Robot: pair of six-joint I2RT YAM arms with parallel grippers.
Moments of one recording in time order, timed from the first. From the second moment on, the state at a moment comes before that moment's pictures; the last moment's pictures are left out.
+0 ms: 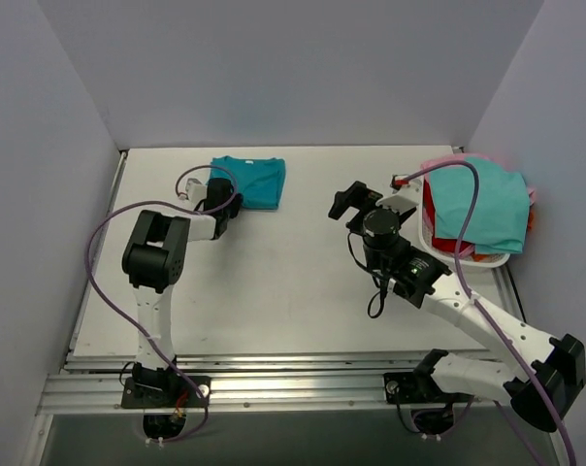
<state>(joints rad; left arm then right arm) -0.31 2.18 1.24 0.40 -0.28 -1.41 0.74 1.10 0.90 -0.03 0.73 0.65</state>
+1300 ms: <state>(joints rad) 0.27 2.16 1.77 -0.52 -0.24 -0.91 0.70 1.00 0.83 -0.02 0.68 0.67</state>
